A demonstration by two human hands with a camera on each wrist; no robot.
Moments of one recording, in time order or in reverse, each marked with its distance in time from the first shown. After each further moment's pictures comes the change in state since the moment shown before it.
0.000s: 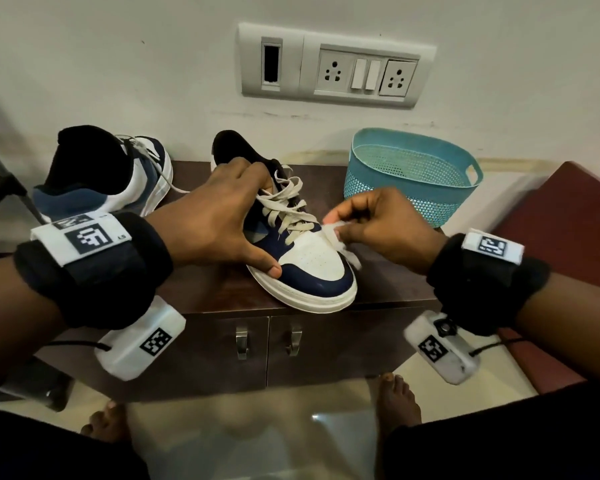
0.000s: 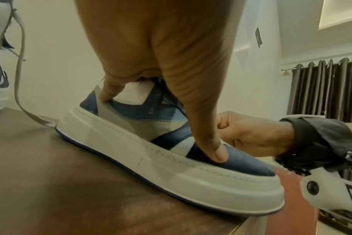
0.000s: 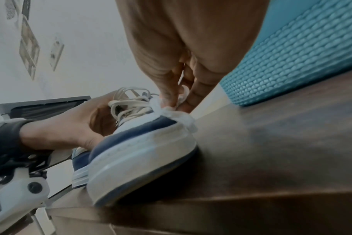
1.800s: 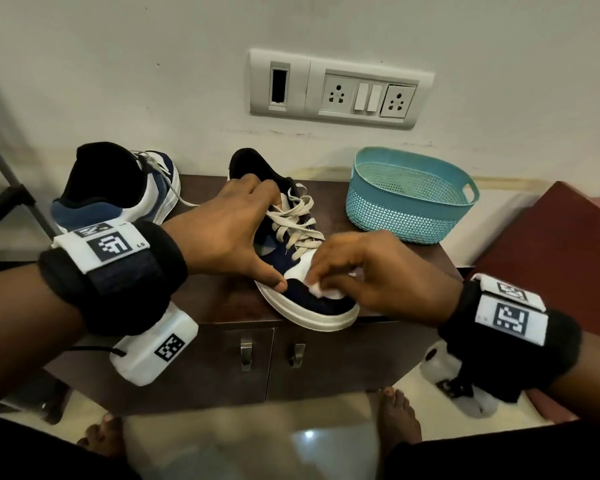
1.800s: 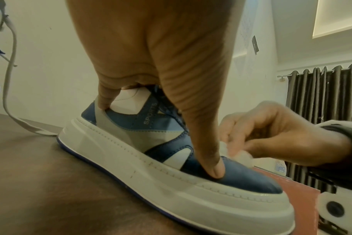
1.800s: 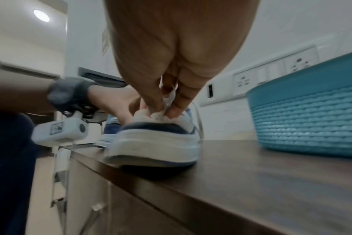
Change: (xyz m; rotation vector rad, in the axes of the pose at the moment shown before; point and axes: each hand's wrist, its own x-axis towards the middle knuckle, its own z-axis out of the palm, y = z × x) left_hand -0.001 0.001 -0.007 0.047 -0.059 -0.002; right_hand -0.033 -0.020 0.011 -0.511 -0.256 -0.550
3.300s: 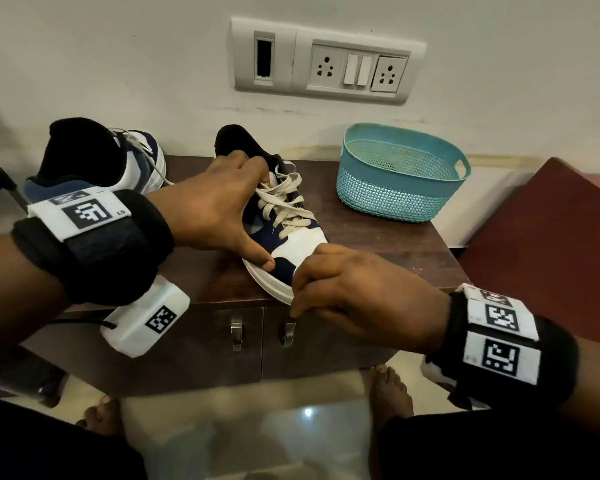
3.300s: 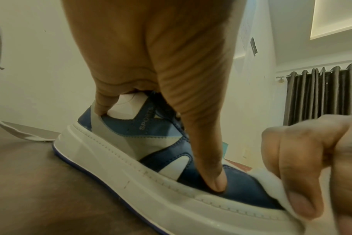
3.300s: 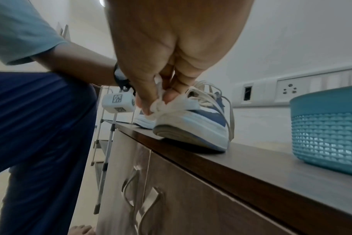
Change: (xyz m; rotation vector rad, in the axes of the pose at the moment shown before) left_hand 0.007 0.002 0.001 0.044 -0.044 -0.021; right_hand -0.025 -0.018 0.022 -0.160 -0.124 -0.219
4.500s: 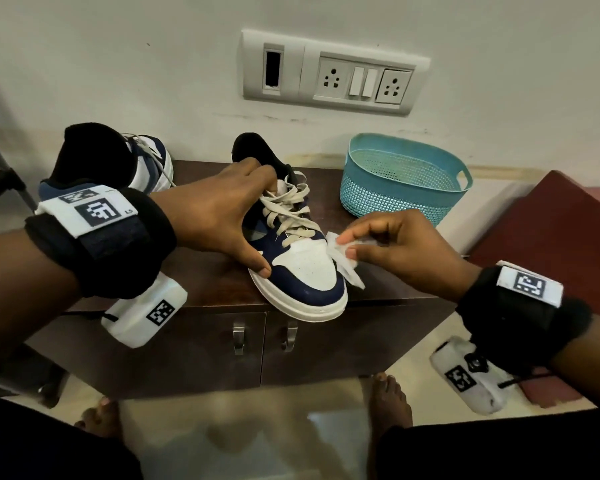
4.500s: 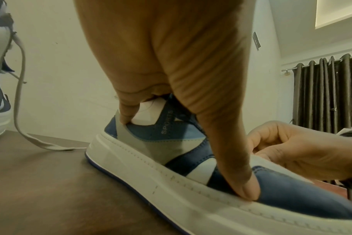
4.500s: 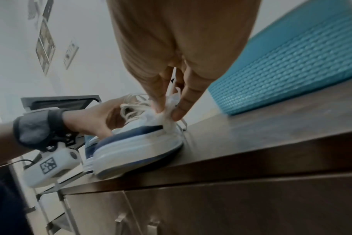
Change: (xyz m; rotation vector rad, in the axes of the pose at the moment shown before) left_hand 0.000 -0.006 -0.003 -0.039 -0.008 0.108; right_hand -0.017 0.051 -0.020 0.473 0.363 0.630
